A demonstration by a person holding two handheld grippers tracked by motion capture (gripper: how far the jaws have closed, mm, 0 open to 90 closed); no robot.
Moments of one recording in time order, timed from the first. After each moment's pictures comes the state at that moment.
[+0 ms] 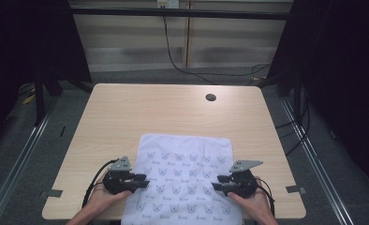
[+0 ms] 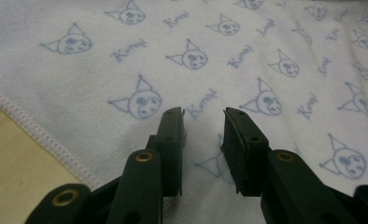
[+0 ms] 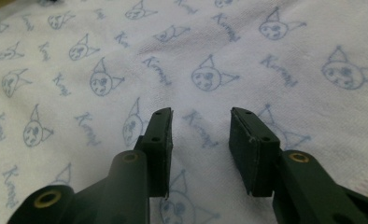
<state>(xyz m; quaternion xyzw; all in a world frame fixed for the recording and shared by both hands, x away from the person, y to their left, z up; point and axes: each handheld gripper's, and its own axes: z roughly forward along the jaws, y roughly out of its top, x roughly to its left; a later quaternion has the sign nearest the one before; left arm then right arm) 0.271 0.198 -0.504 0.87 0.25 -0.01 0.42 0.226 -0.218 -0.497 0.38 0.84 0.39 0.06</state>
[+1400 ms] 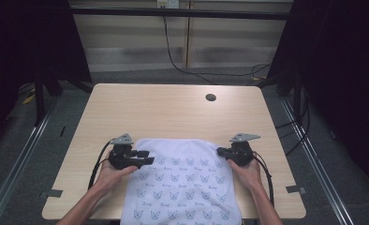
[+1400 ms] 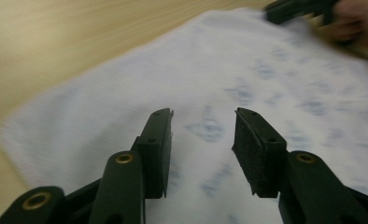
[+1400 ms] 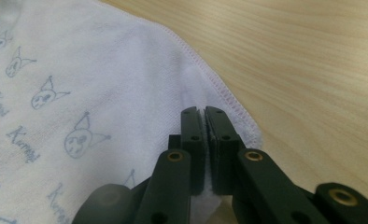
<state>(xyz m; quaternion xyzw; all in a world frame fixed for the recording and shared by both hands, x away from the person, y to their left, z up) 0.344 0.176 -0.486 0.84 0.31 0.03 0.45 0.321 -0.237 -0.511 0.45 0.79 0.40 0.14</state>
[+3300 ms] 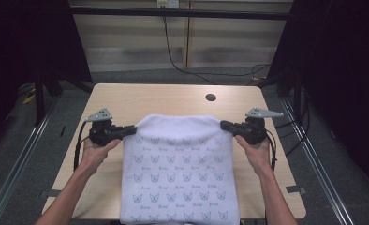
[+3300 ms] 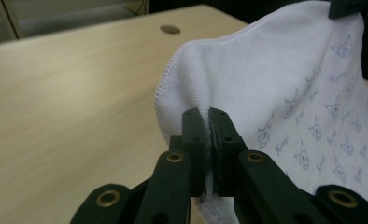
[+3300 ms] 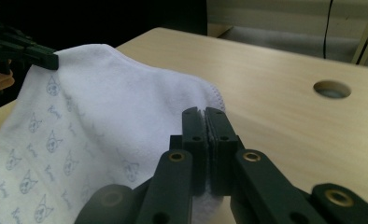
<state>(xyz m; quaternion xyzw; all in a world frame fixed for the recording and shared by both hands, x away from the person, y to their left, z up) 0.380 0.226 -0.413 0.79 0.31 0.08 0.52 0.333 -0.247 -0.401 0.41 0.73 0.52 0.16</state>
